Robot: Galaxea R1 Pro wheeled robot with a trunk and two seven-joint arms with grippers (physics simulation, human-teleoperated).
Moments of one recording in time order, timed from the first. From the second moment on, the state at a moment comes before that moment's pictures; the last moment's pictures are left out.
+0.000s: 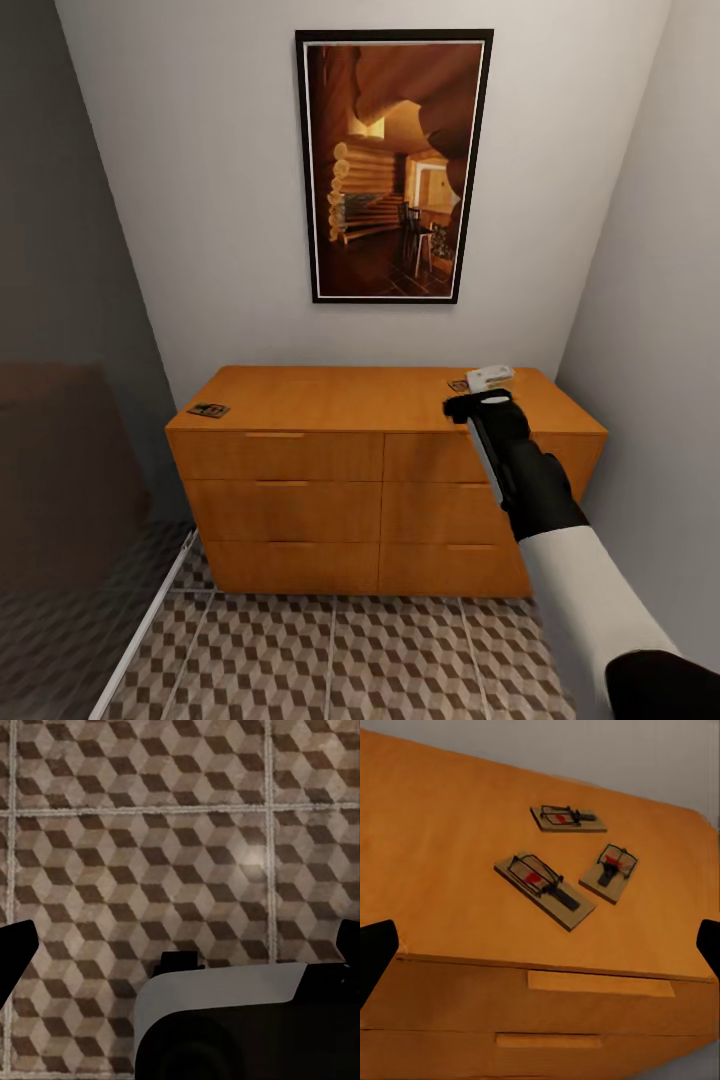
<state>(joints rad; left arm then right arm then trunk) -0.01 0.01 -0.03 -0.21 0.00 -0.35 0.04 -0.88 0.05 0.11 -1.18 0.19 0.84 -0.12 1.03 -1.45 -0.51</state>
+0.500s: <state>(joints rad) -0.01 0.01 -0.03 -0.17 0.00 -0.35 0.04 -1.15 -0.03 0.11 -0.89 0.18 0.83 0.35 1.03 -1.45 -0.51</state>
